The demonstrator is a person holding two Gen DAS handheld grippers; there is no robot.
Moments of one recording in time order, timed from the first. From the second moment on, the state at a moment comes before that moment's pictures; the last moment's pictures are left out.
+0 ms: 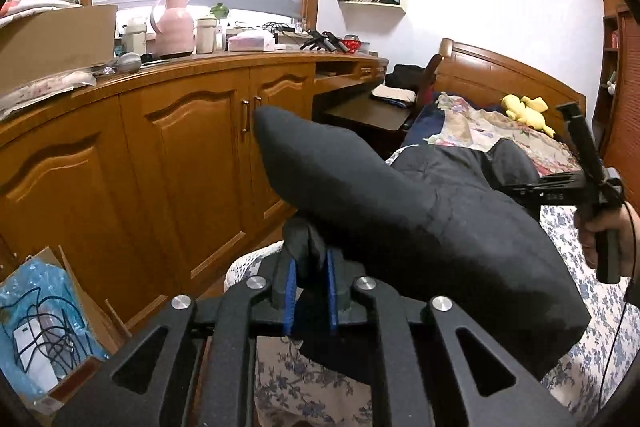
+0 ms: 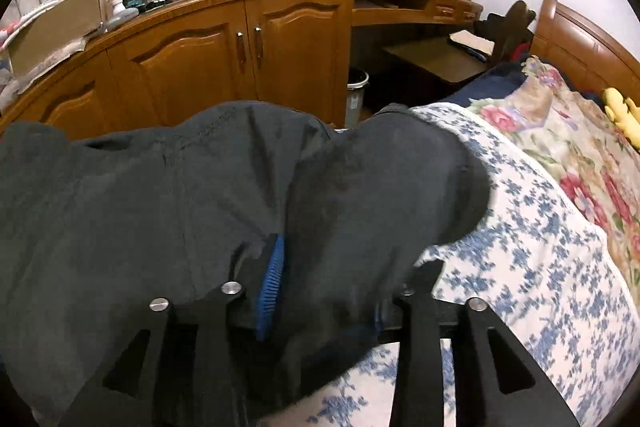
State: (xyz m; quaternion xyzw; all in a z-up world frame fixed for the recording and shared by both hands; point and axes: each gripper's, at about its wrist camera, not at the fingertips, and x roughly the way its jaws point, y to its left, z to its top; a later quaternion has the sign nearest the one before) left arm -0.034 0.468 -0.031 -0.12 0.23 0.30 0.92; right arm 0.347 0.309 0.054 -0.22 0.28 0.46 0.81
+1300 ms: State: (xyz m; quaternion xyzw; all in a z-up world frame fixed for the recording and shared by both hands) left arm 0.042 0.185 0.013 -0.04 0.23 0.10 0.97; right arm 0.170 -0.028 0.041 -0.12 0.19 0.37 0.90
